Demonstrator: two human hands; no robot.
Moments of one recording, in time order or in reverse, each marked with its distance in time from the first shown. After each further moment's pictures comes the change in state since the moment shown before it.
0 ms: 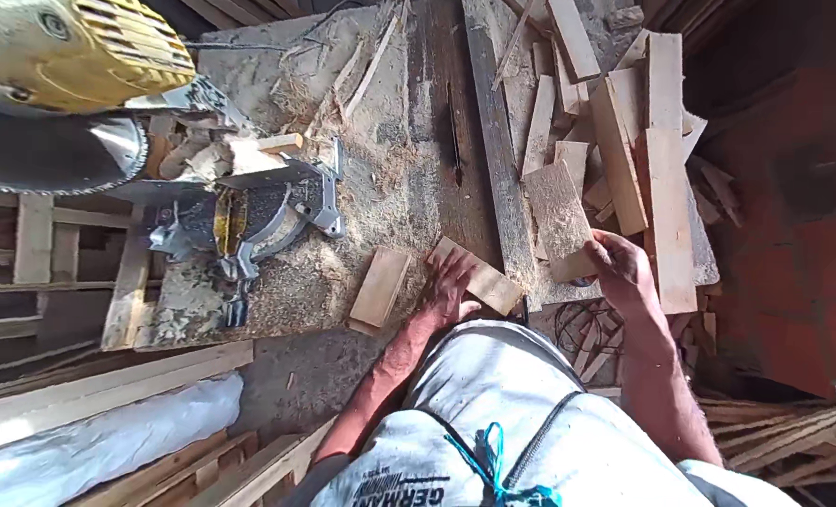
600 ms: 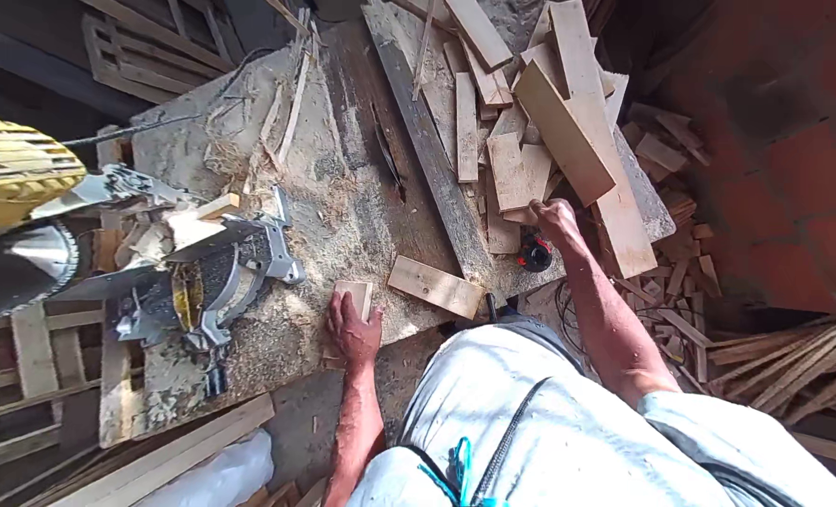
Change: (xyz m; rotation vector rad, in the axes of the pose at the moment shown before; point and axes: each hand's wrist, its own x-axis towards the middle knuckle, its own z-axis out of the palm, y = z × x) left_hand -0.063 -0.069 0.003 0.260 0.261 -0.717; right_hand 0.098 0.103 0.013 0.046 0.042 0.477
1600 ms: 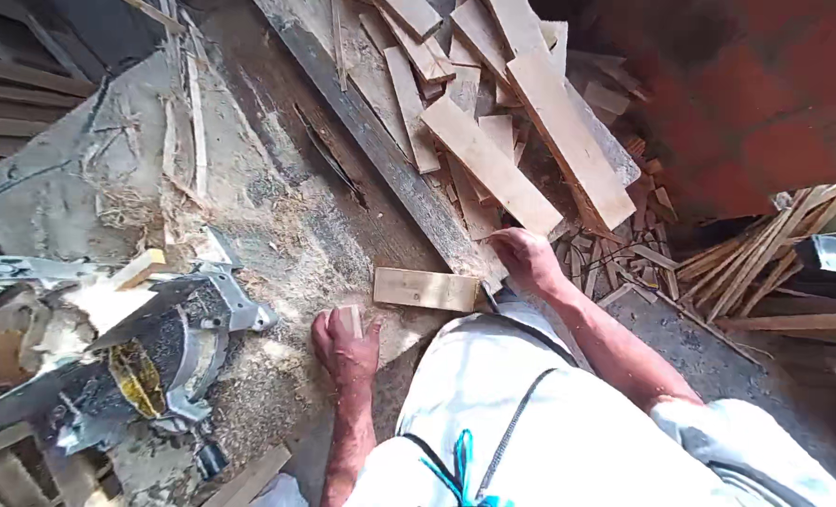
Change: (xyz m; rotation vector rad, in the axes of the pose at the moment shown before) left_hand 0.026 0.032 -0.053 -0.133 -0.198 0.144; right_hand -0.137 0.014 0.037 -0.078 0.138 -0.648
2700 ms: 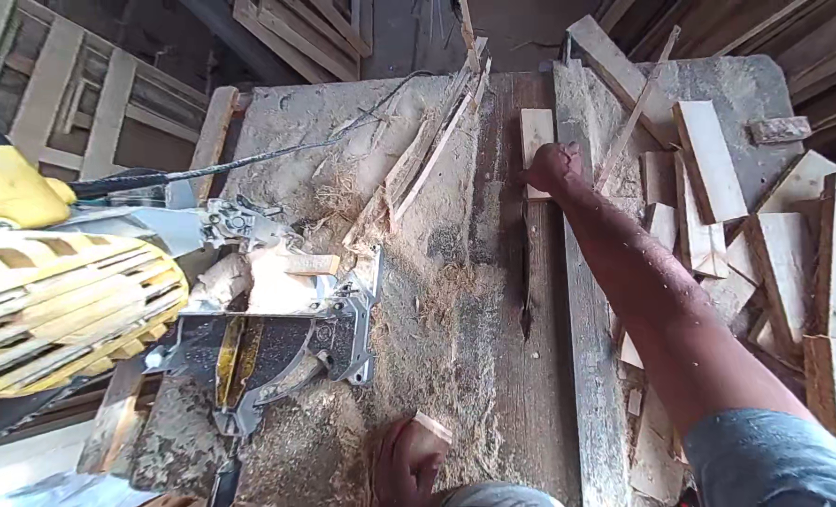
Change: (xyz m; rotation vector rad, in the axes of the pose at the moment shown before) left_hand 0.029 -0.082 0.036 -0.101 0.256 -0.050; right_hand 0.579 -0.150 0.300 -0.748 -0.459 0.088
